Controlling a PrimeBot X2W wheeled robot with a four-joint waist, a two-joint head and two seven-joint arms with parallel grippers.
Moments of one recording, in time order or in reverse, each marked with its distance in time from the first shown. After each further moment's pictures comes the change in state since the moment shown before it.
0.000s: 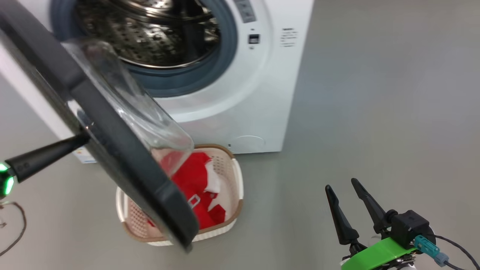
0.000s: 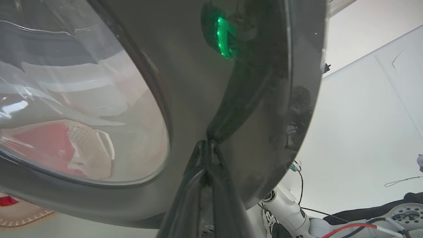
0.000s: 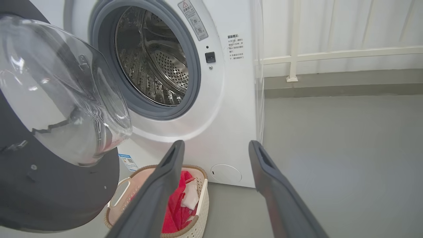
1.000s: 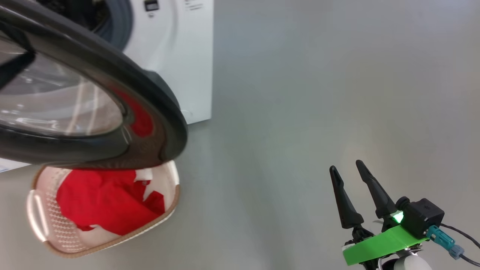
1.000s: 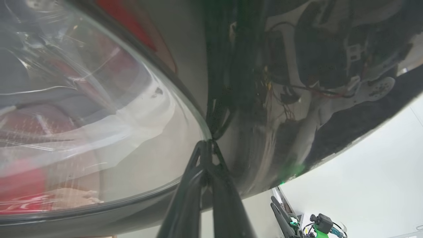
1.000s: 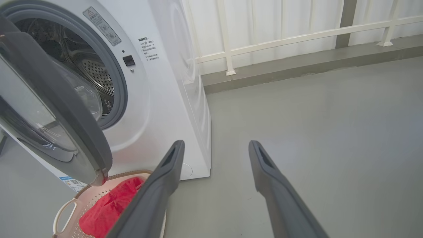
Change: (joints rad) left arm -0.237 0.068 -0.082 0.138 0.128 0.000 -0.309; right arm -0.028 0.005 -0.005 -0.081 0.084 0.000 0.000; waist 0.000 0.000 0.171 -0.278
